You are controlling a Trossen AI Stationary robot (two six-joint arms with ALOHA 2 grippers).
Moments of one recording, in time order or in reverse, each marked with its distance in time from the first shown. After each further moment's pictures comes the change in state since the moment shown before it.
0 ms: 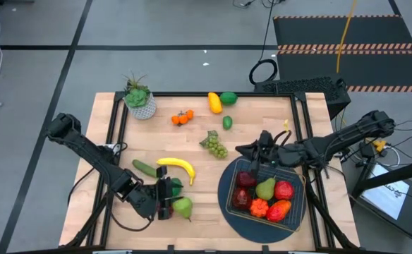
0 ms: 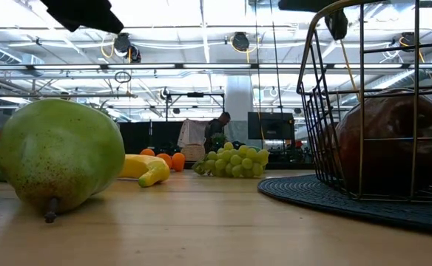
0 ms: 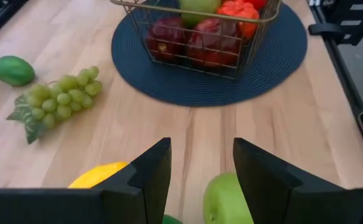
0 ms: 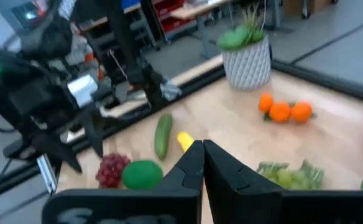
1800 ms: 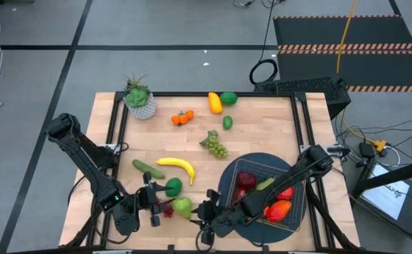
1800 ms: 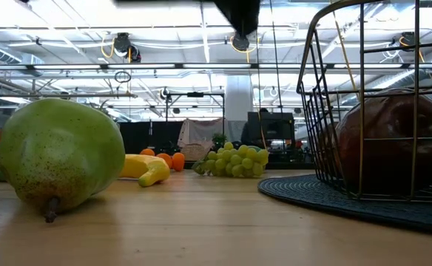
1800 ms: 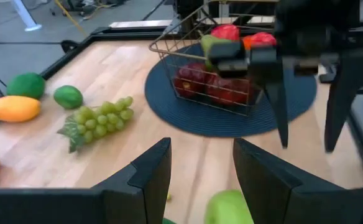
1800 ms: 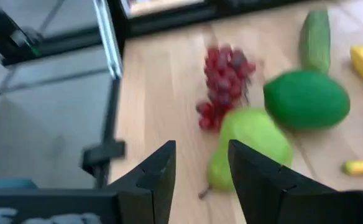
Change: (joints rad) left arm -0.192 0.000 0.001 -0.018 -0.370 -0.145; right arm 0.216 0.987 0.777 -0.097 -0.139 -0.005
